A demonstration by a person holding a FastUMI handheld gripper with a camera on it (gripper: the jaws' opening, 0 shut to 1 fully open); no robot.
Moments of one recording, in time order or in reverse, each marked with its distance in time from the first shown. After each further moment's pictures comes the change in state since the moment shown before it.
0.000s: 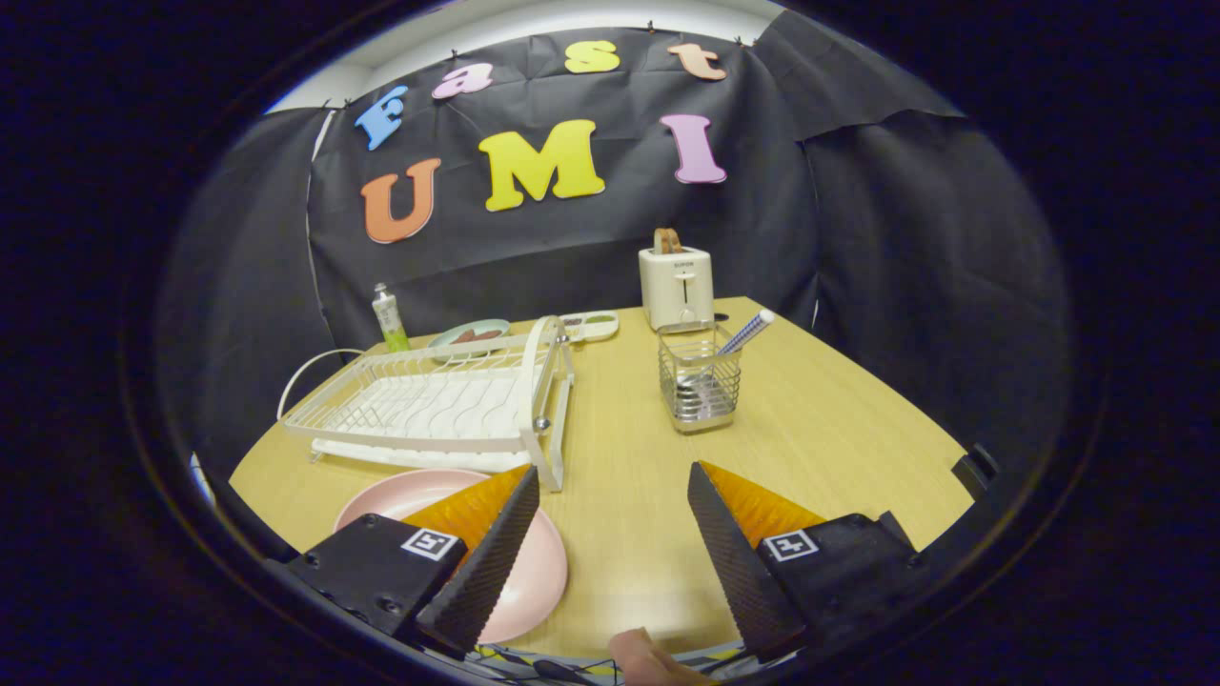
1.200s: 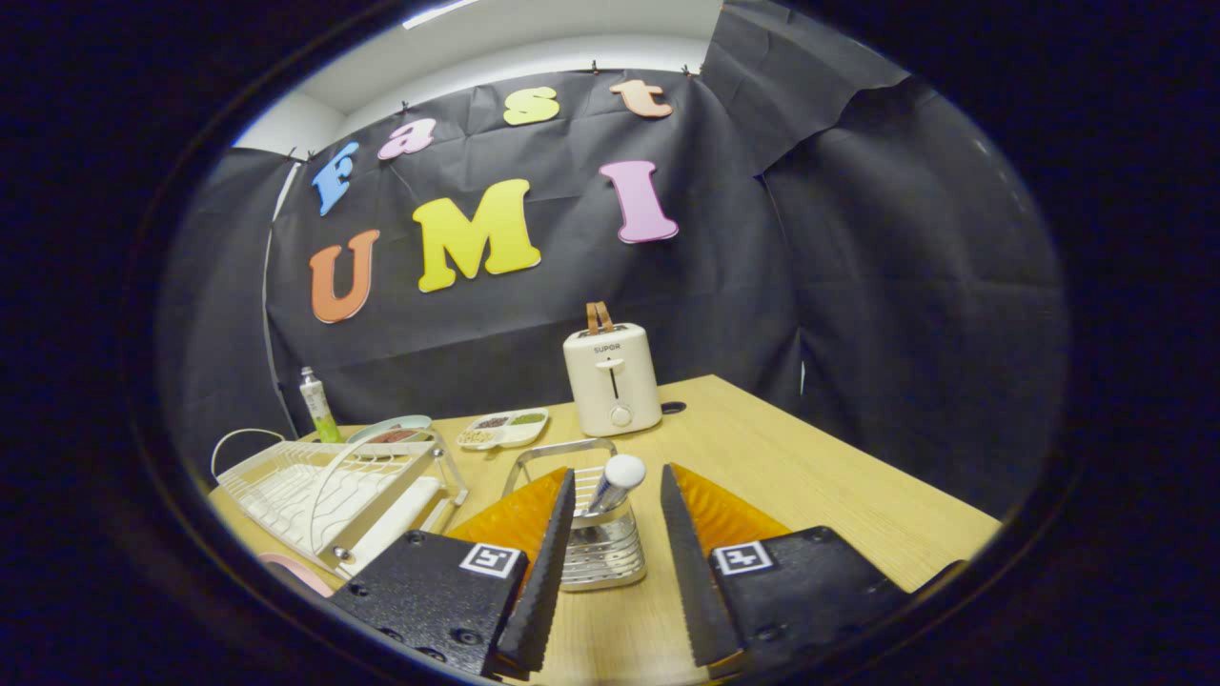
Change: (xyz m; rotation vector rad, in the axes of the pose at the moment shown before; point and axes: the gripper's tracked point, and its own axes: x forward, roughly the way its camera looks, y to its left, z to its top) arm 0.143 -0.105 0.093 0.071 -0.241 -0.022
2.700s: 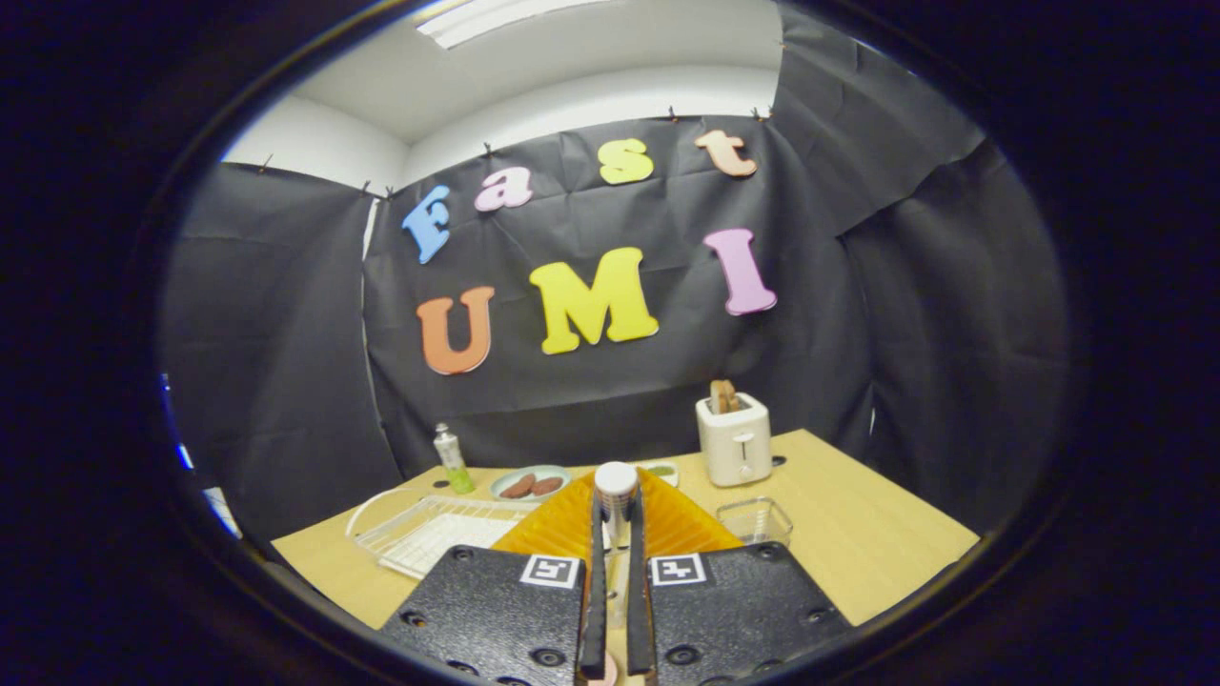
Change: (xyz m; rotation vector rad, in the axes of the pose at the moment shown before) arm -0.162 0.171 0.064 -0.034 -0.047 0.262
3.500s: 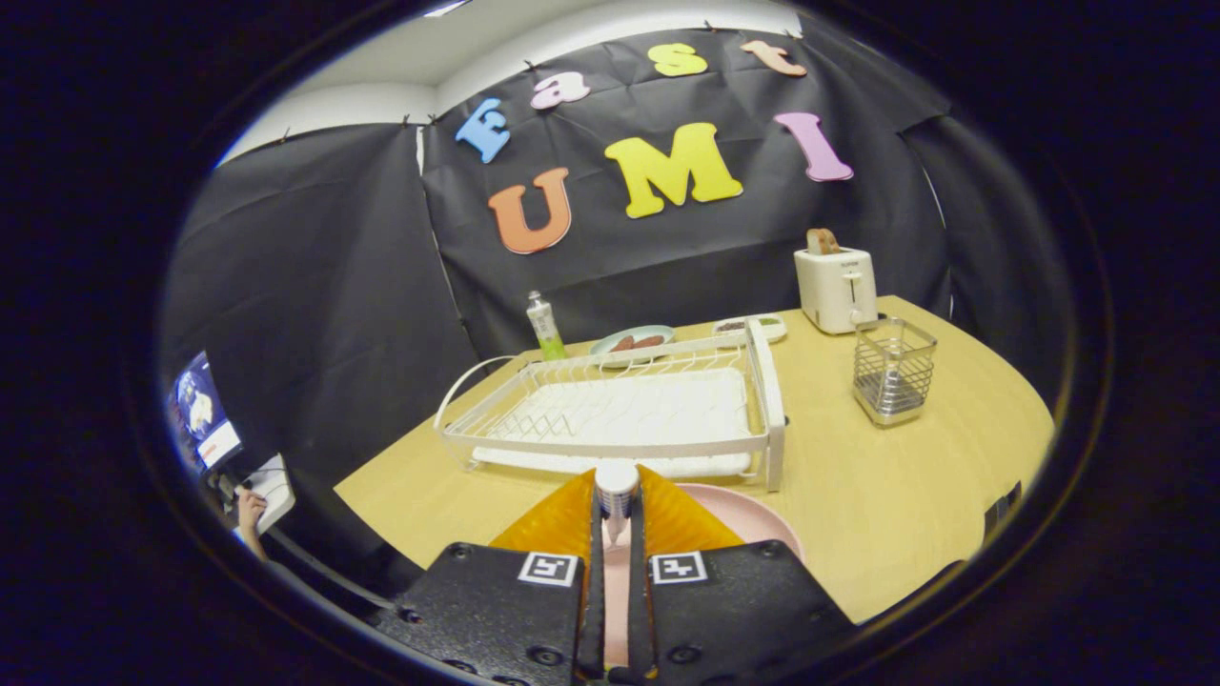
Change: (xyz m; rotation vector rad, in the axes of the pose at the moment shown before) arm -0.018 0.099 -0.142 -0.010 0.311 0.168
